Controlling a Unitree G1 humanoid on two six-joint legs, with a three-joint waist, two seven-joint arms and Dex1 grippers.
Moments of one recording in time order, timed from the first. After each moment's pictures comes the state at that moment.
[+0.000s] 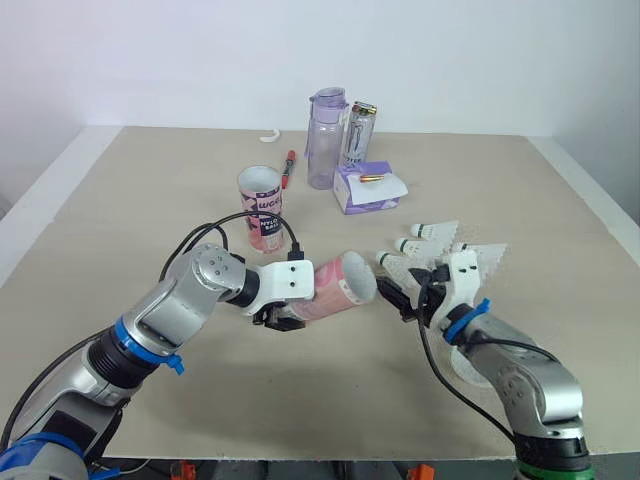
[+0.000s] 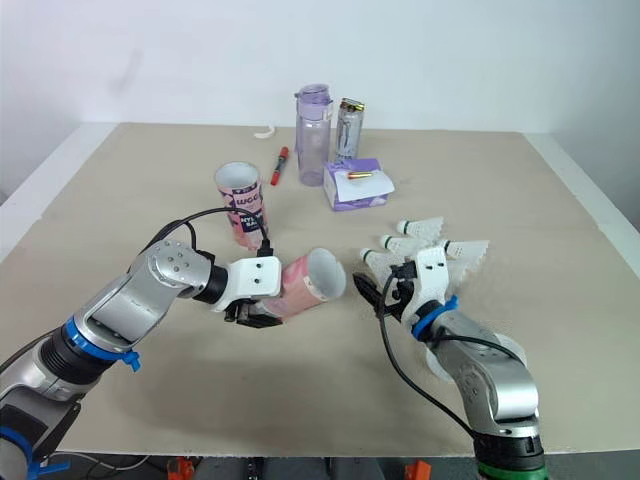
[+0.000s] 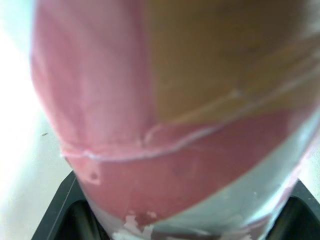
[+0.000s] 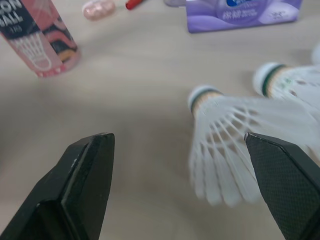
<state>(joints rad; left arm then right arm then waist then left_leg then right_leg) -0.69 0.65 -0.53 -0.29 0.04 0.72 -1.14 -0.16 -0.37 -0.12 -0.36 0.51 0.73 0.31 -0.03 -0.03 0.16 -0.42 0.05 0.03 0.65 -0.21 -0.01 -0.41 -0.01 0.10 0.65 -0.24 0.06</state>
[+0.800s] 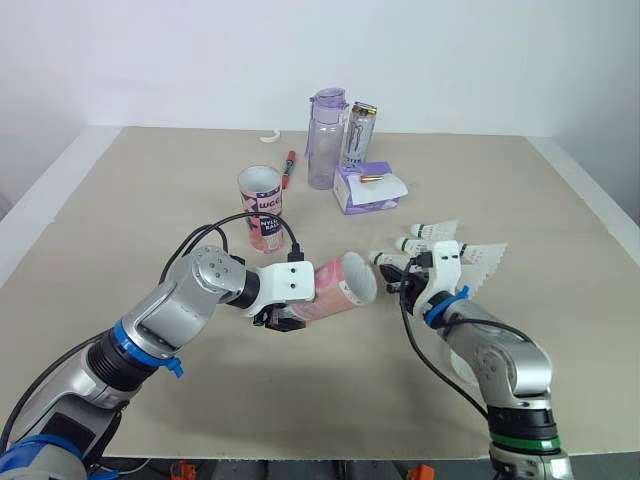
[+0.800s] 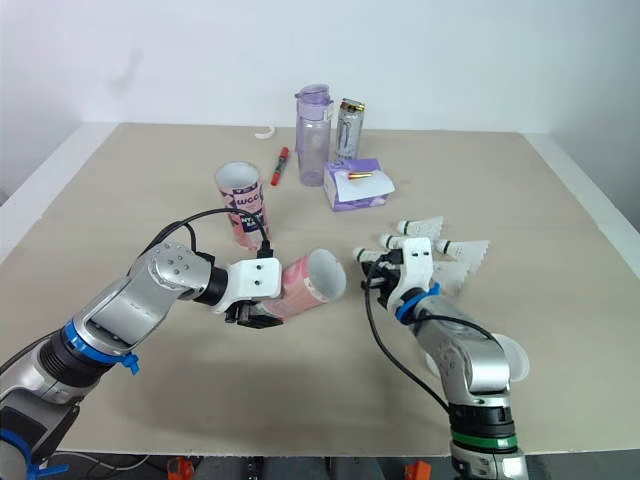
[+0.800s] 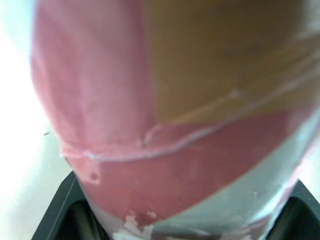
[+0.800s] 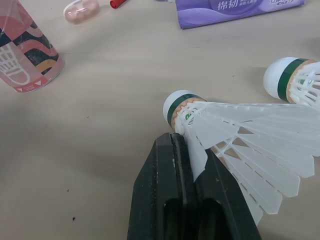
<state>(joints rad) -0.68 0.65 -0.53 -0.30 0.04 0.72 -1.12 -0.27 -0.30 -0.11 -0.23 0.46 0.76 0.28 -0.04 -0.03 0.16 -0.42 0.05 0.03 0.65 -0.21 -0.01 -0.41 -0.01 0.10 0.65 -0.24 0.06</state>
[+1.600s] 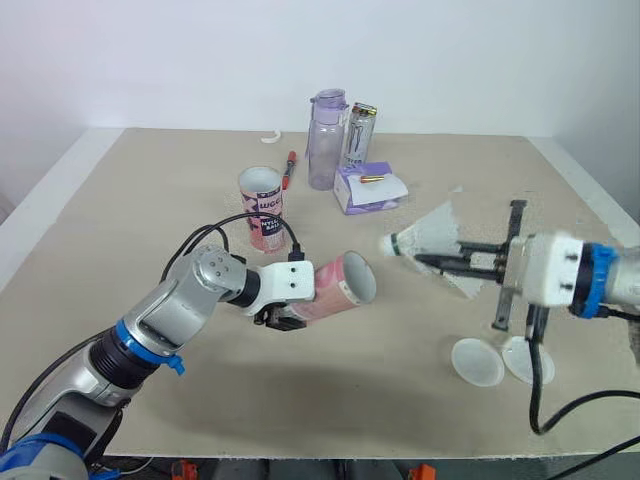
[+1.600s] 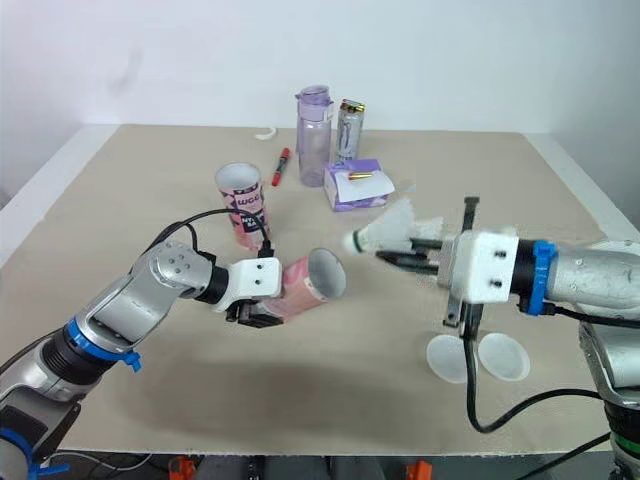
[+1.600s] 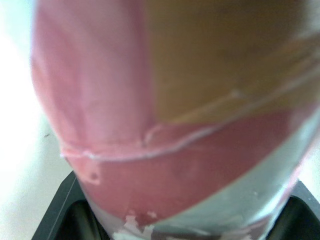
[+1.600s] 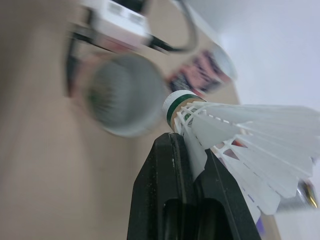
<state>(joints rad) -0.69 0.65 -0.53 -0.25 0.04 0.68 -1.13 -0.26 -1.01 -0.22 -0.49 0.39 0.04 1.12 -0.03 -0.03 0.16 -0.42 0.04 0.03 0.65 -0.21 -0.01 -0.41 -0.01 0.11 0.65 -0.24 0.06</state>
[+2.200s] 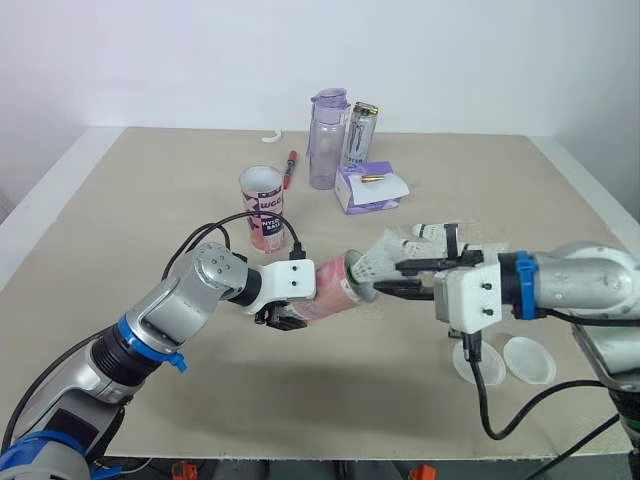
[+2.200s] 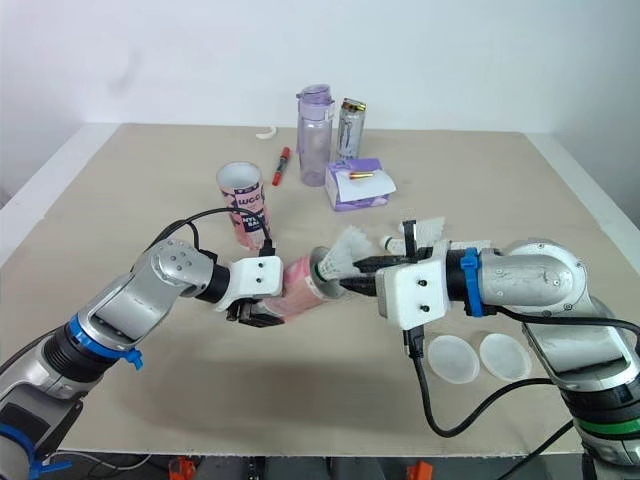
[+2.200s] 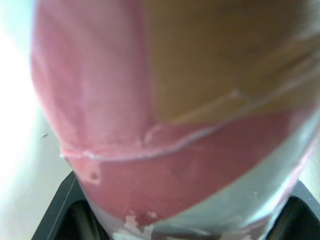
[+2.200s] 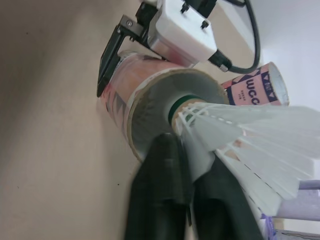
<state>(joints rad) -0.70 0.64 -0.53 -0.26 0.03 0.72 -1.14 -0.41 -0.97 0.04 -0.48 0.20 -0.01 1.12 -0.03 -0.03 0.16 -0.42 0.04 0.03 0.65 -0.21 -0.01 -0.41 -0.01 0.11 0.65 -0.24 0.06</state>
